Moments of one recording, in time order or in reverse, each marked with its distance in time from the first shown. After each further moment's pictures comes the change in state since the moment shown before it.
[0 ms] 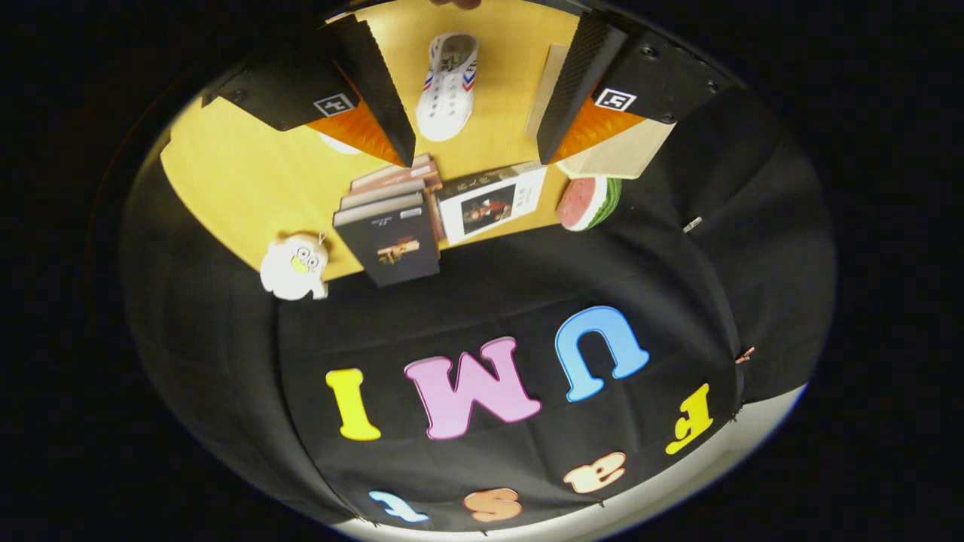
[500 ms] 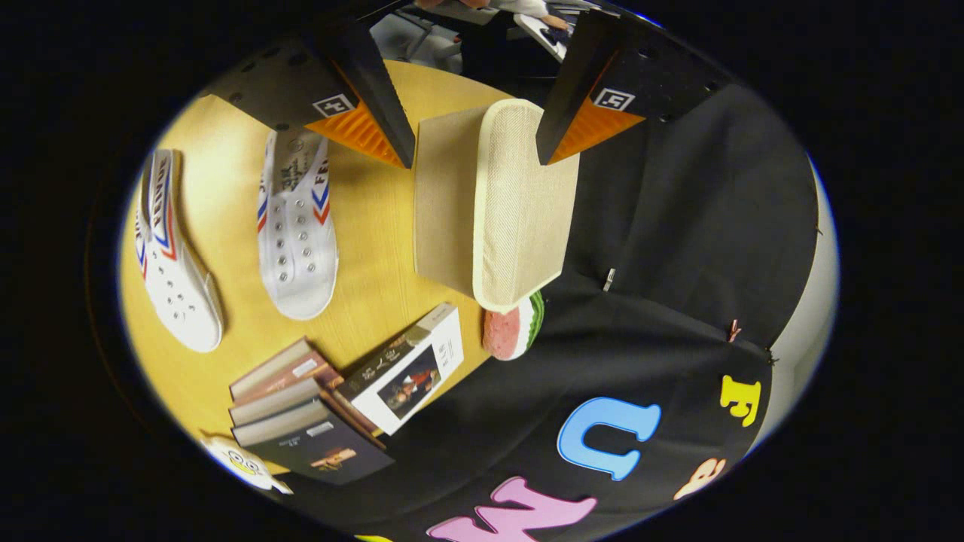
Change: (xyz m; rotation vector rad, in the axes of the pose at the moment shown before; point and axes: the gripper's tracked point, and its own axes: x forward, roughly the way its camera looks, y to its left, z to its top) arm 0.030 0.090 -0.126 0.401 0.577 0.346
